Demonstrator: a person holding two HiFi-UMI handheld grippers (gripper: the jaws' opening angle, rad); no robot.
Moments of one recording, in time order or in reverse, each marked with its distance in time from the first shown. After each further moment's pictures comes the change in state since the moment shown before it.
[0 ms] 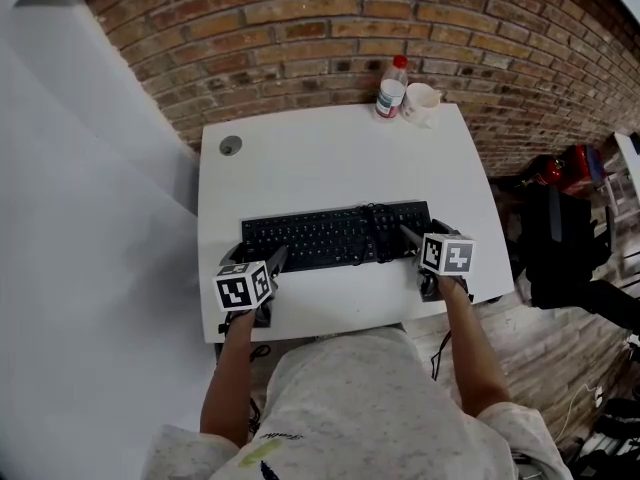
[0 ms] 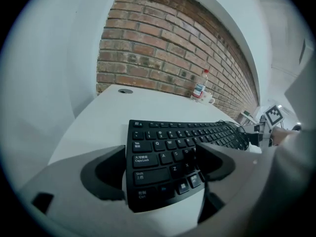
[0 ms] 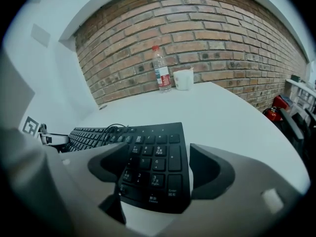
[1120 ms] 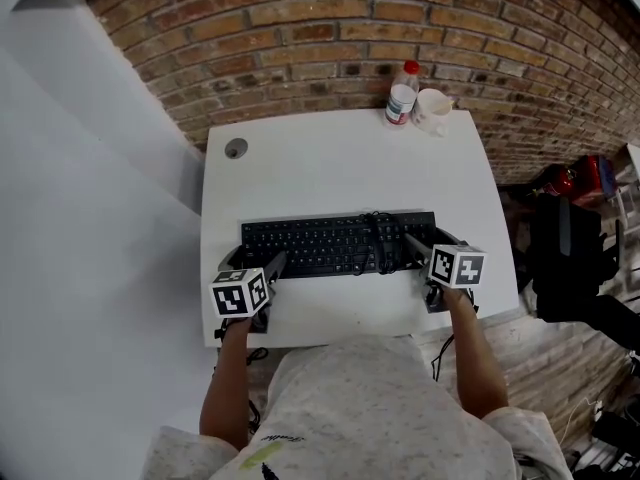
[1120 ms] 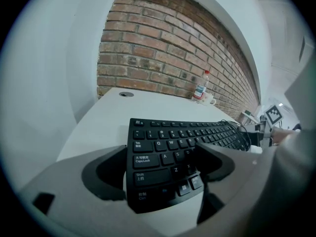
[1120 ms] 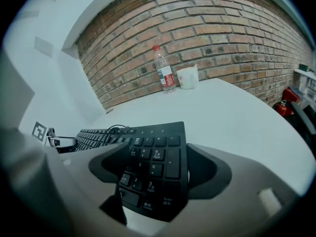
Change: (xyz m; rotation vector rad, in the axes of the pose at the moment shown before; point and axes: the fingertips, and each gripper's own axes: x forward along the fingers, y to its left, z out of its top) left arm 0.000 0.002 0.011 0.012 -0.008 0.011; right arm 0.008 0.003 0.007 0.034 -0.003 0.116
